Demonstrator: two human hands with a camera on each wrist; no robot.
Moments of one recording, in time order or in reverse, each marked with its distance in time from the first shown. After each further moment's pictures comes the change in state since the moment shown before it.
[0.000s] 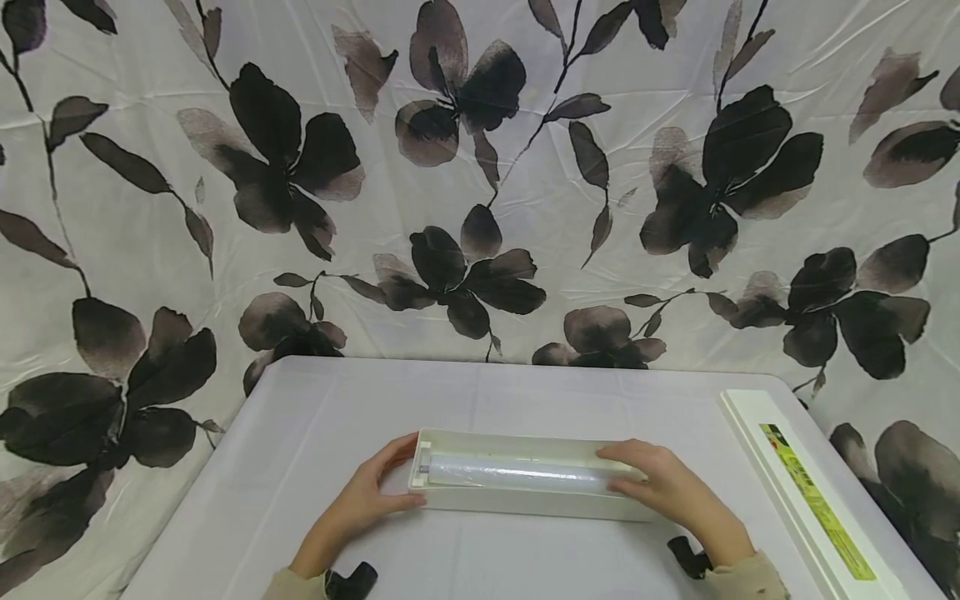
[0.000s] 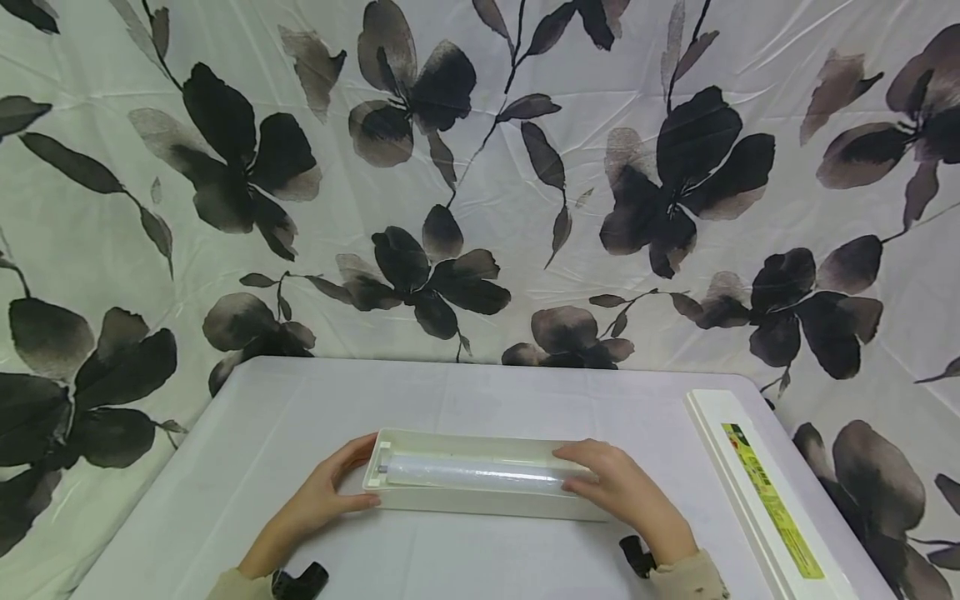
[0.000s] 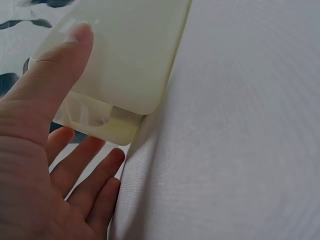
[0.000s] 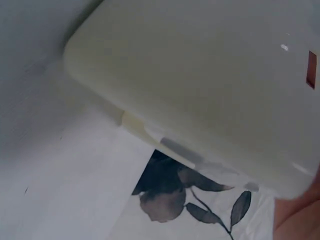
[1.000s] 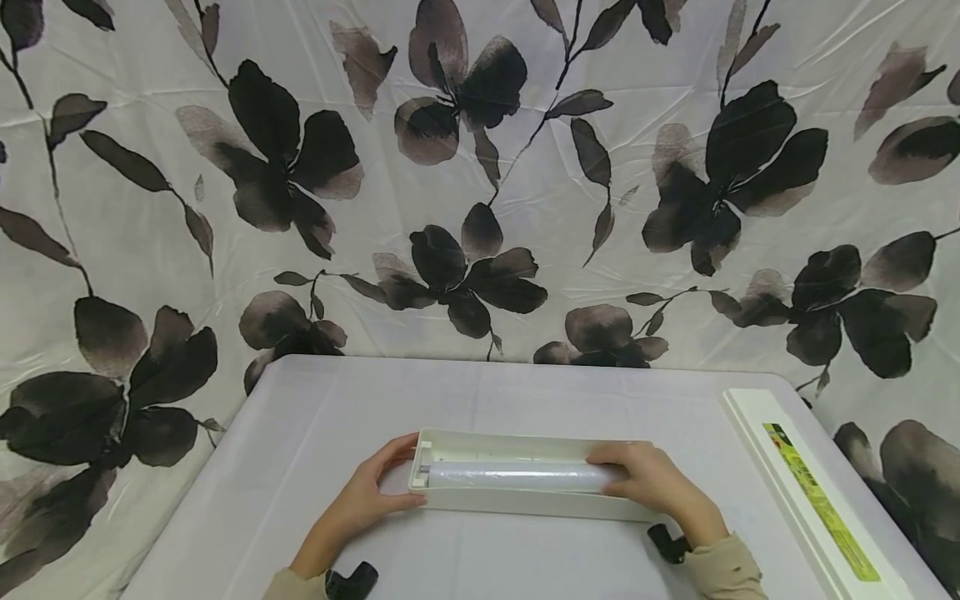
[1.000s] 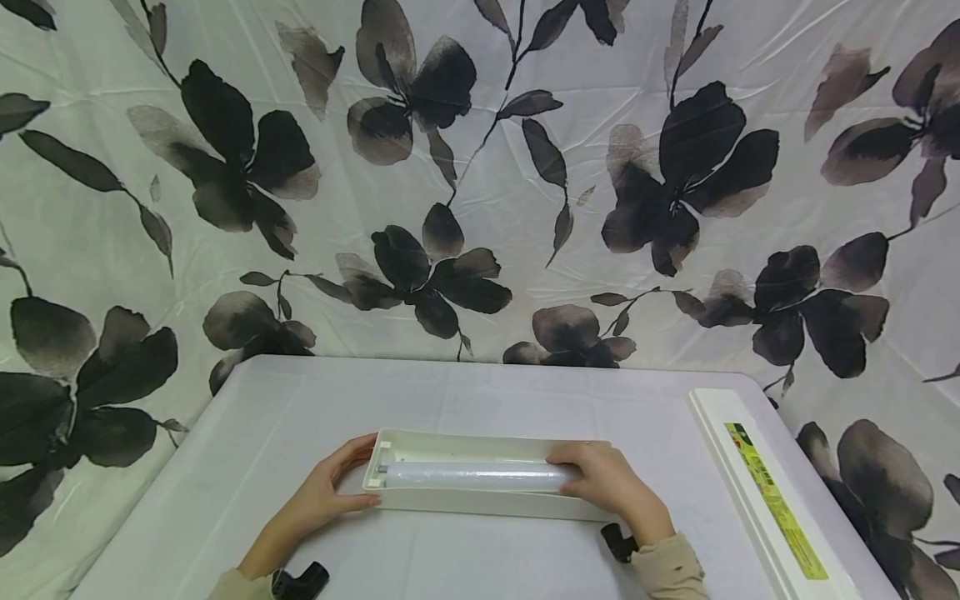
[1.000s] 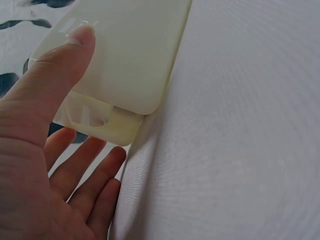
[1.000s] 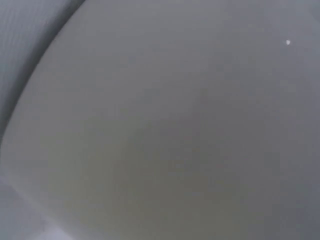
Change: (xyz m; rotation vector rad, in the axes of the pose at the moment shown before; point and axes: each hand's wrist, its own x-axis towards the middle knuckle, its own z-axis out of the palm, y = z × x) left_hand 0.000 -0.005 0.000 -0.005 0.005 -0.005; right_hand 0.015 0.003 0.013 -0.072 -0.307 0.351
